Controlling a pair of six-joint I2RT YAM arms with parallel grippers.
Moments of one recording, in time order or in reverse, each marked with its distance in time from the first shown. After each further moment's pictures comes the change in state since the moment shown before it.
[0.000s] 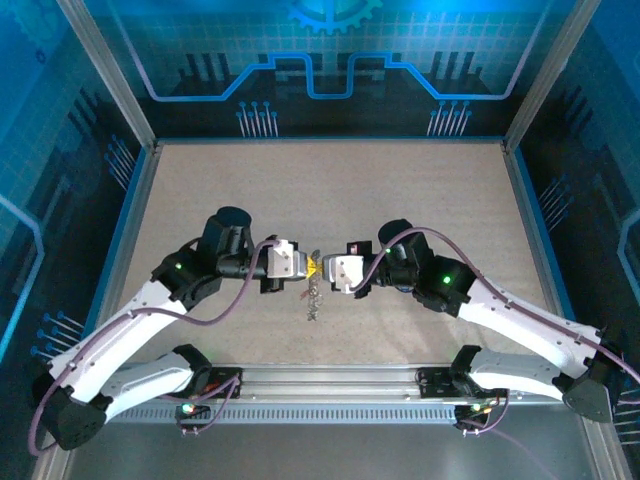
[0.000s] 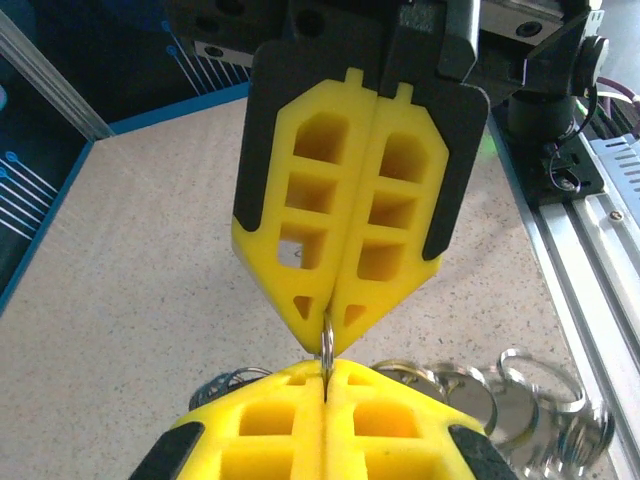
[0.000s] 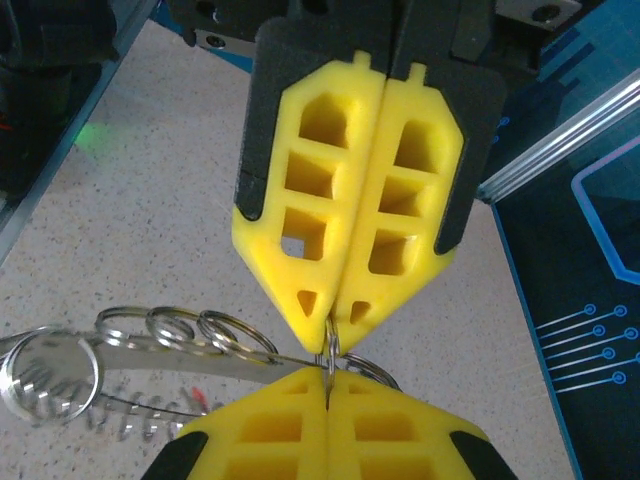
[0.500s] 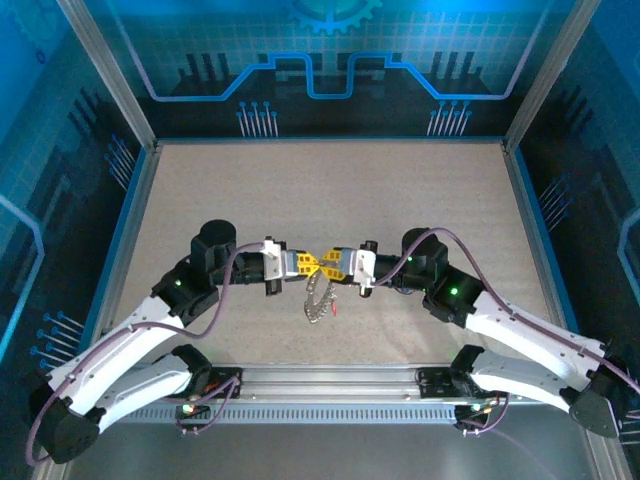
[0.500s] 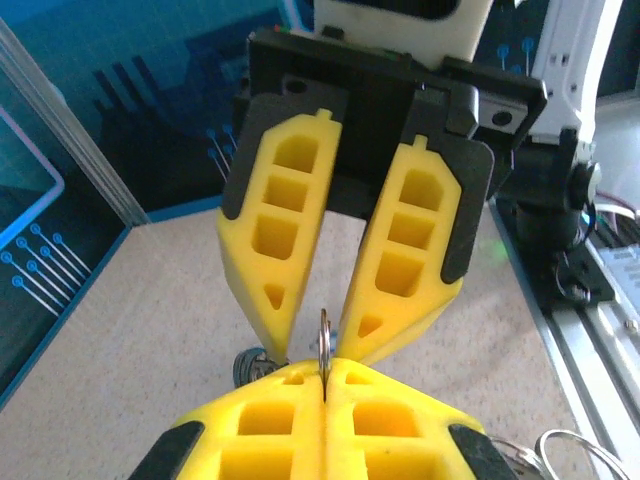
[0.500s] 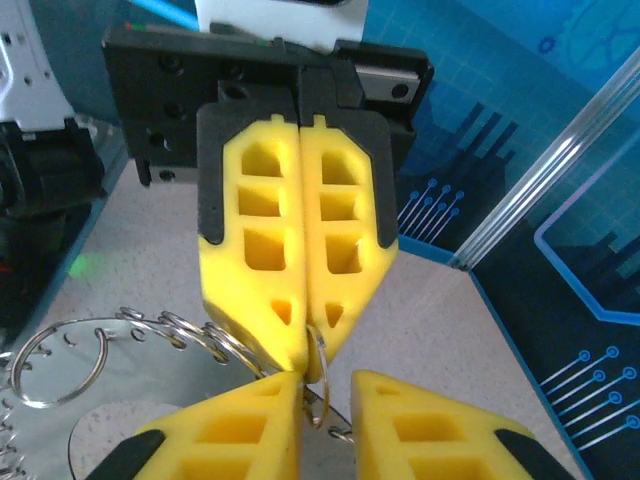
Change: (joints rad) left arm 0.003 -0.093 -0.187 0.410 0.090 -0.225; right arm -0.057 -0.100 -0.171 0.325 -0.131 0.214
